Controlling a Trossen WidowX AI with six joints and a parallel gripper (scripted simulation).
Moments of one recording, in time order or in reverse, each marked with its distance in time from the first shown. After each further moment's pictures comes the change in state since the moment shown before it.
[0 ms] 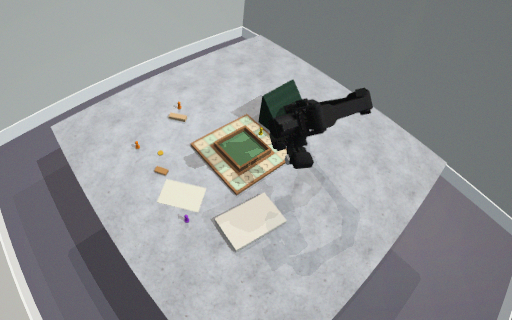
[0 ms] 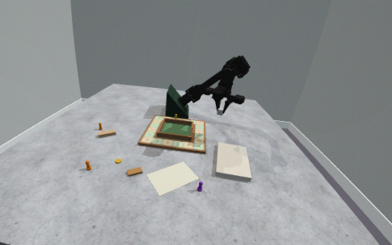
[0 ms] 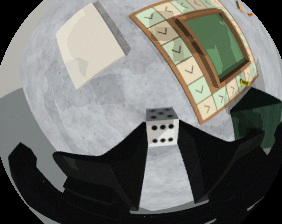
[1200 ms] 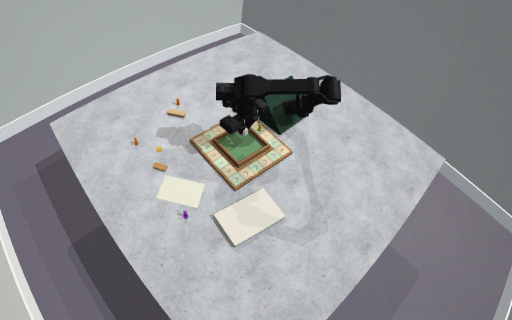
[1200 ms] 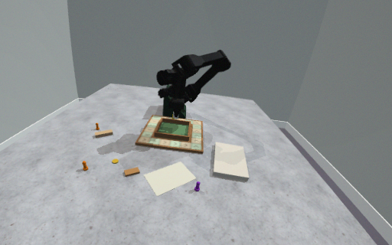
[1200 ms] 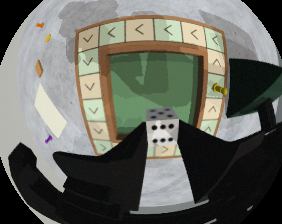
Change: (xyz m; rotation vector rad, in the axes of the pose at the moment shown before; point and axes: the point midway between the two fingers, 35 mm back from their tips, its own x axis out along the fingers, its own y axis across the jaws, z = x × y) arm 0.030 -0.154 0.122 0.997 0.008 -0.031
